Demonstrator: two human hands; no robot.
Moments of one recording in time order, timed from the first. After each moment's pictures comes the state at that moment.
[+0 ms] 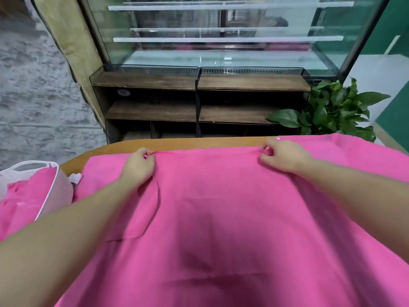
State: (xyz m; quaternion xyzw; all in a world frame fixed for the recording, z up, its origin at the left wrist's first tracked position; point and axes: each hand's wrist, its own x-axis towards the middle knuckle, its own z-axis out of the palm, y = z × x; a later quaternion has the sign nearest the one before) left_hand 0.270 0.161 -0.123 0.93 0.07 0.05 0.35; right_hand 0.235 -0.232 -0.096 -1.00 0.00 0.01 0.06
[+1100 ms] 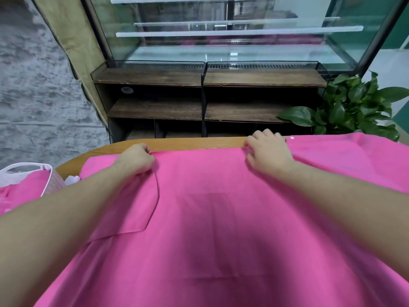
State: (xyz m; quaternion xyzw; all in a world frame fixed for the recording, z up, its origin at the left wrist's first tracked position) left_hand 0.307 0.167 -0.107 0.96 0.12 -0.07 0.24; right_hand 0.279 -0.174 -0.133 -0.98 -0.09 -0.15 -0.06
